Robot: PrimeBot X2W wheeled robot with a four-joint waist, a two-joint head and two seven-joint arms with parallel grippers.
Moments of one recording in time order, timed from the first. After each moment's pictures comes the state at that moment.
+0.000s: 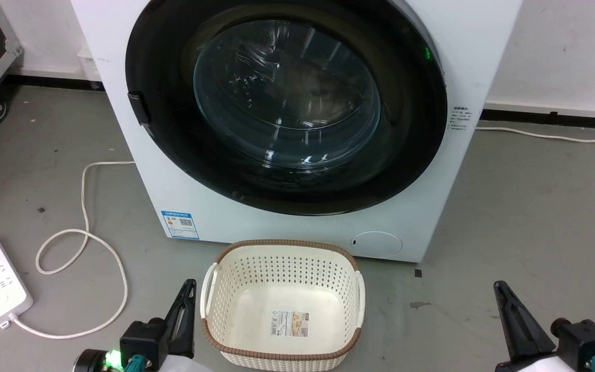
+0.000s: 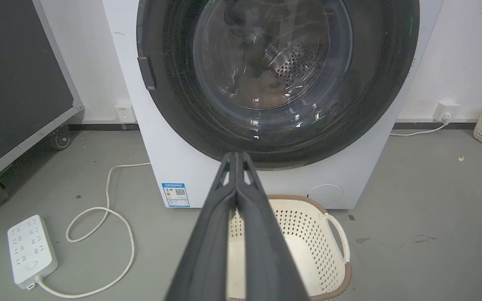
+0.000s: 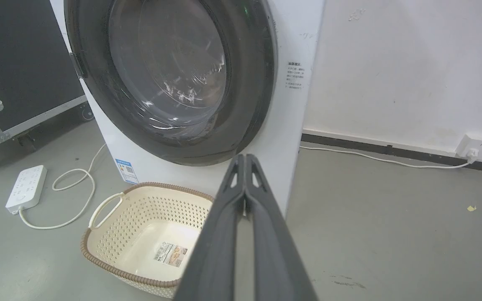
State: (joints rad) left arm 0.06 0.07 -0.09 0.07 -0.06 -0.01 -0.16; right arm 0.10 -0.08 -0.05 0.05 0.07 0.13 -0.16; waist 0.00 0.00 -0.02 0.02
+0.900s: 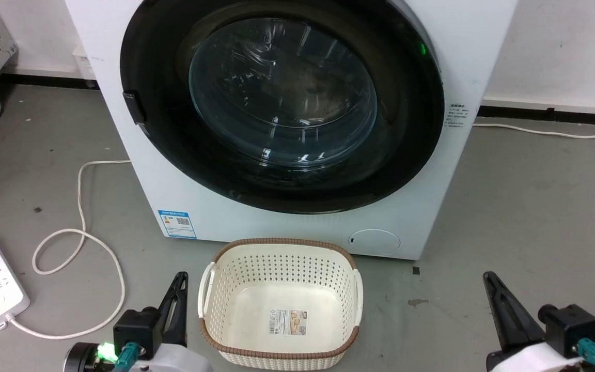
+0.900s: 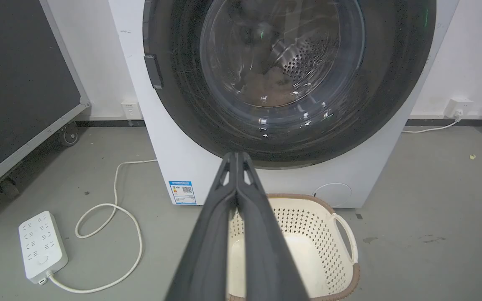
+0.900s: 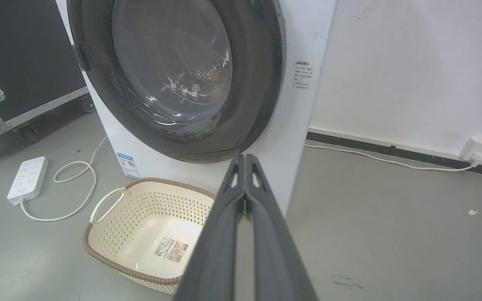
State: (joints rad) left arm 0.04 0.06 -0.06 0.05 -0.04 -0.01 -0.10; right arm 0.07 -0.07 -0.03 0.03 0.04 0.13 -0.10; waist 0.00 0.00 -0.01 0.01
